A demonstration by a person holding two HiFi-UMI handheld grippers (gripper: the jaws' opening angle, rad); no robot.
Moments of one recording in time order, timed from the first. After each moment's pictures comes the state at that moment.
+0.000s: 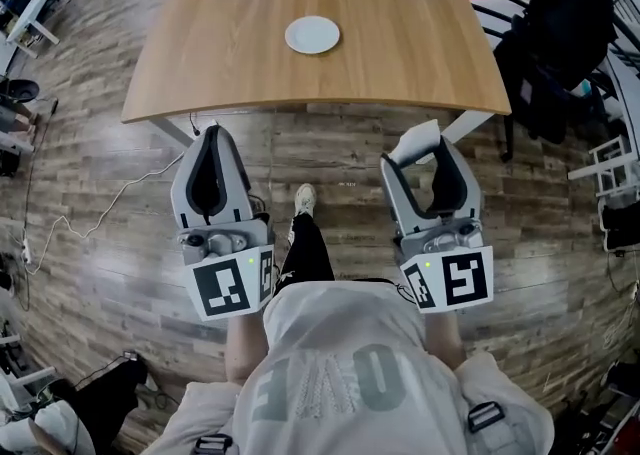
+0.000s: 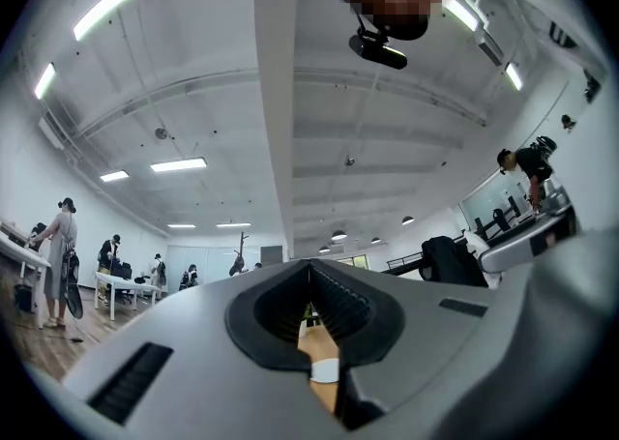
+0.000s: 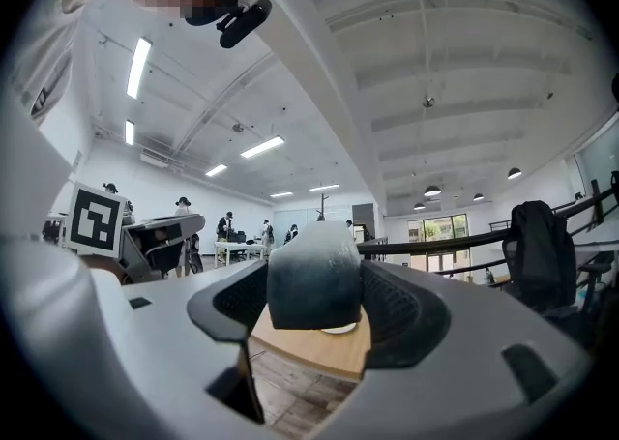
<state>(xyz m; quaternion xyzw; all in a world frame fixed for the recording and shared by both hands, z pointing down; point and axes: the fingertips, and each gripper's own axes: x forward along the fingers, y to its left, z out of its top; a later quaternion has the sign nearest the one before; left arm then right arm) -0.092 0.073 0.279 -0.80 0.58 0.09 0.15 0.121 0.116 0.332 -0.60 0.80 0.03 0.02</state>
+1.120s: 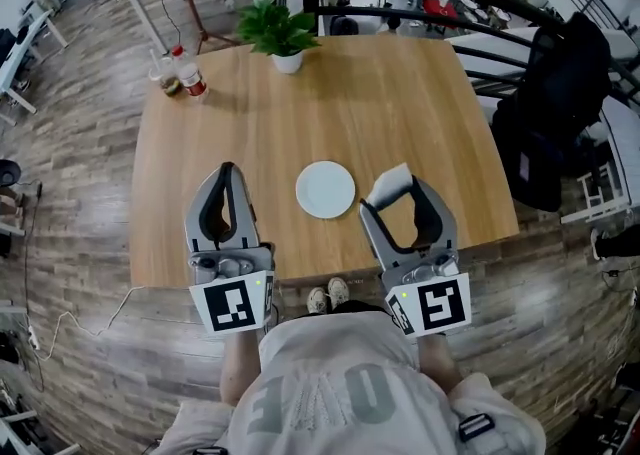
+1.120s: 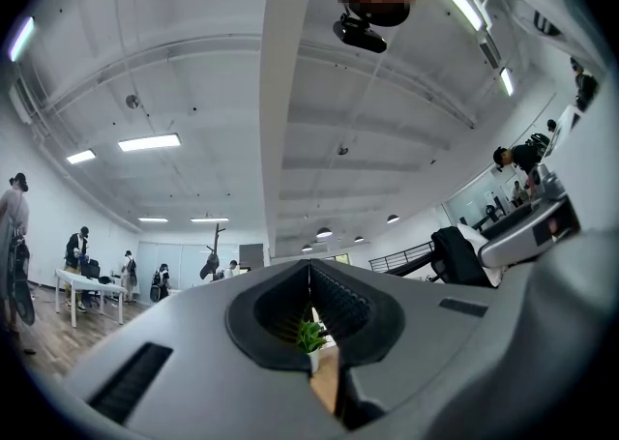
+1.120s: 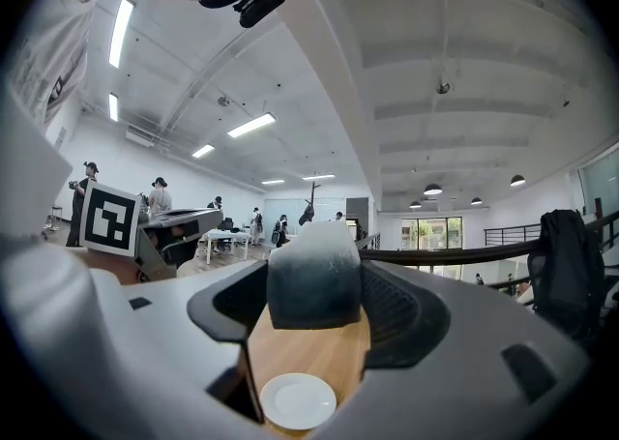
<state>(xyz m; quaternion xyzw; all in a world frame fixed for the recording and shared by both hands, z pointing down) -0.076 -0.285 0.245 -0.83 0.52 0.08 0.15 0.106 -0.216 0.294 -0.62 0.78 0.03 -0.03</state>
